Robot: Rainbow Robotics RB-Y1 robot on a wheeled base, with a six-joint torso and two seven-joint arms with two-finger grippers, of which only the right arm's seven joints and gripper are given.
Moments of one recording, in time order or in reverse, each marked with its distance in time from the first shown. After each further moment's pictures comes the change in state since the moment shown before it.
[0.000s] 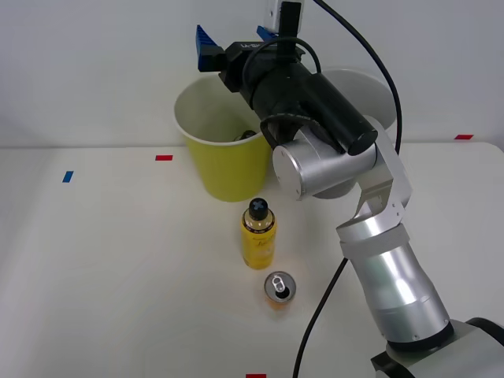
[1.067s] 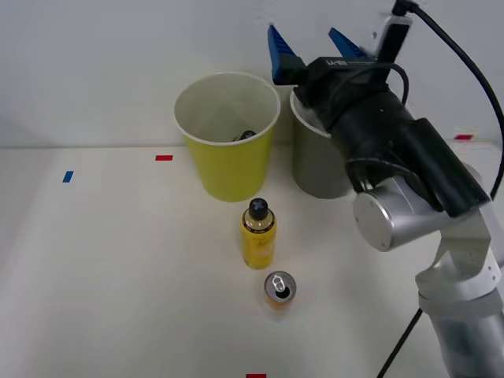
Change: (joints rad) arm 0.320 -0.202 -0.028 -0.390 -0.085 -0.063 -0.049
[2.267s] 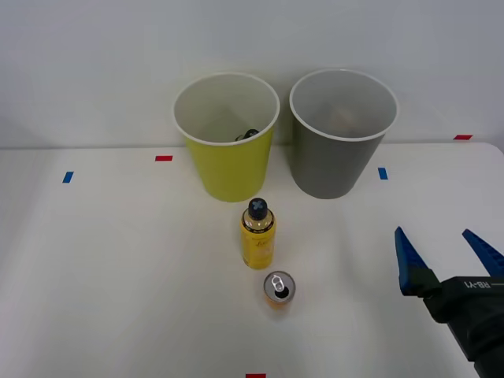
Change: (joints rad) arm 1.118 -0.166 -0.084 -0.478 0.105 -0.166 -0.025
